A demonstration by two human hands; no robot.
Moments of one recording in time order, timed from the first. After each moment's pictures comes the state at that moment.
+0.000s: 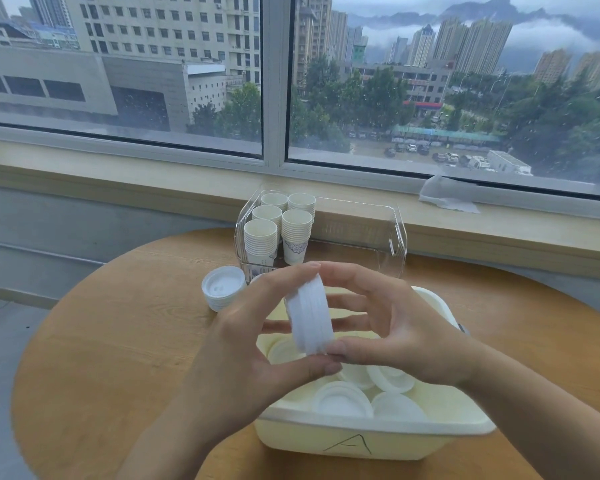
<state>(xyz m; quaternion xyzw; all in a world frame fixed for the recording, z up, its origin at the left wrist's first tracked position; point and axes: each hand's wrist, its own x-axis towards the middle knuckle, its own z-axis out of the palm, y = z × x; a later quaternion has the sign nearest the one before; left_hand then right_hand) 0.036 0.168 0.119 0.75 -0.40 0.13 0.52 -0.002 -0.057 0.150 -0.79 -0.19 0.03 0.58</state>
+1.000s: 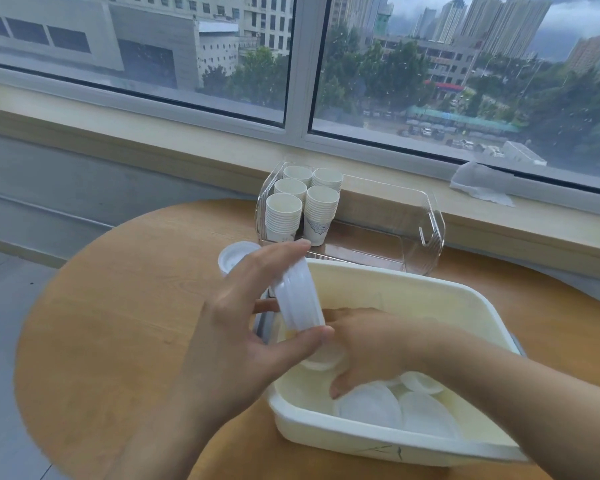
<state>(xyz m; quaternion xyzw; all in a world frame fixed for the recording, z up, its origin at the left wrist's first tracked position) 0.062 0.192 0.092 0.76 -0.32 0.17 0.55 0.078 -0.029 0.085 -0.96 -0.22 0.20 -0.01</state>
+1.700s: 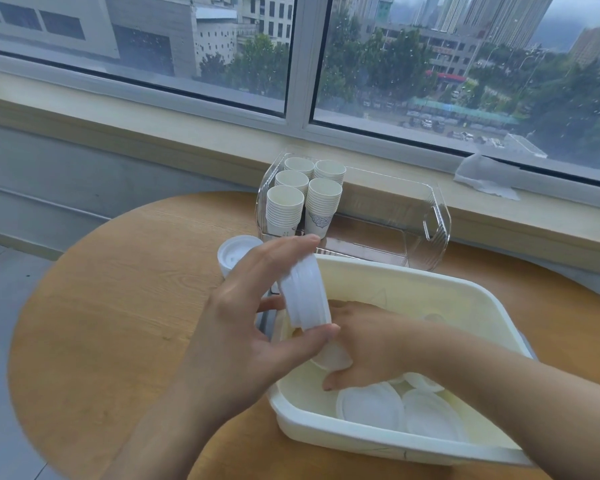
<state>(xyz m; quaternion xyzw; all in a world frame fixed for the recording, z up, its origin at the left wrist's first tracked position) 0.067 0.192 0.094 0.76 -0.33 0.16 0.54 0.080 -0.033 0.073 -0.95 -0.26 0.16 0.03</state>
